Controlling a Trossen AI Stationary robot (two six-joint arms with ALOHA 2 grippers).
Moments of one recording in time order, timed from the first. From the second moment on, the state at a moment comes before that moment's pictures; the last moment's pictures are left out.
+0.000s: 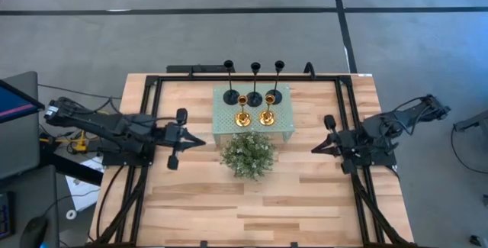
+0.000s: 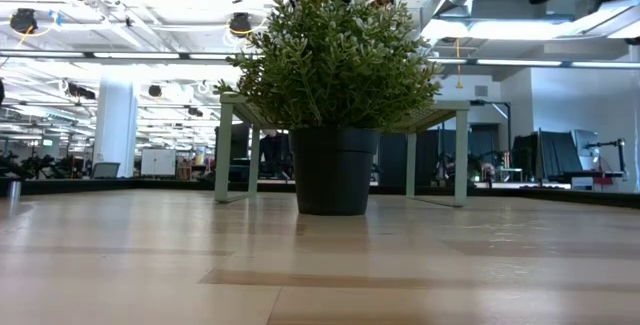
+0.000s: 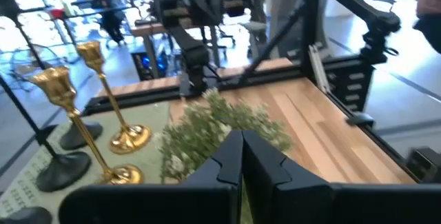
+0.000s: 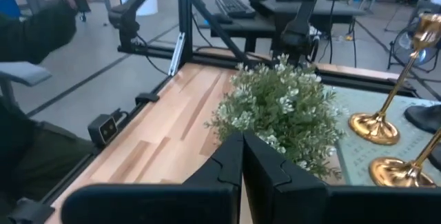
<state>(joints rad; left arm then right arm) -0.28 0.55 0.61 -0.03 -0.17 0.16 0.43 0.48 0.55 -0.30 0.18 -0.02</state>
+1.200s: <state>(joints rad) -0.33 0.51 0.47 -0.10 -0.17 -0.14 0.44 0.38 0.55 -0.32 0.26 0.08</state>
